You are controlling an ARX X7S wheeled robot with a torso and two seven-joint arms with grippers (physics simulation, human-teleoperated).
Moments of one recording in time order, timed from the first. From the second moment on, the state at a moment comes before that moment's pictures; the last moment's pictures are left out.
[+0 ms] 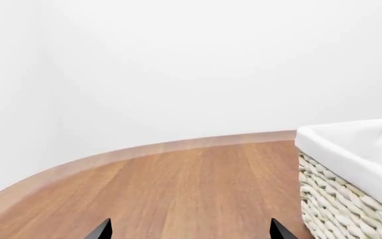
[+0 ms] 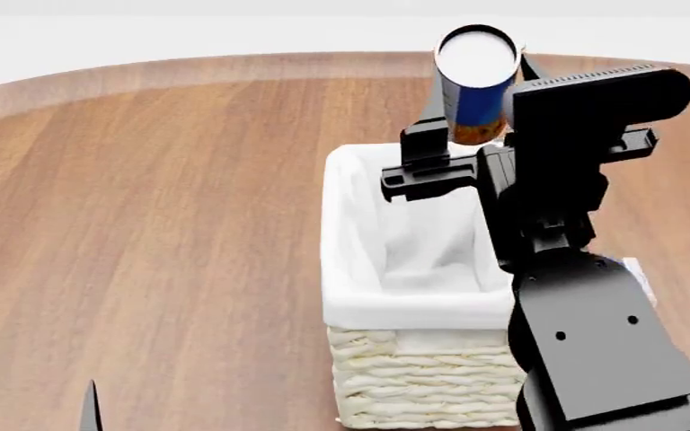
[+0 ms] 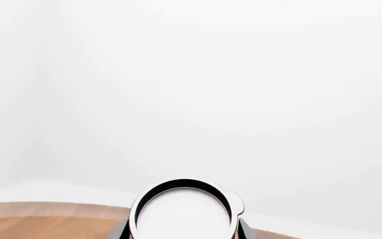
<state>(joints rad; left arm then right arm) 0.10 -0.33 0.26 0.46 -0.14 -0.17 -0.42 0.84 0.33 -0.29 0.10 0.37 0.34 0.07</state>
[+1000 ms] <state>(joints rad) 0.10 -0.34 0.26 0.46 -0.16 -0.17 -0.43 1.30 0.09 -0.37 1.26 0.17 0.08 -0.08</state>
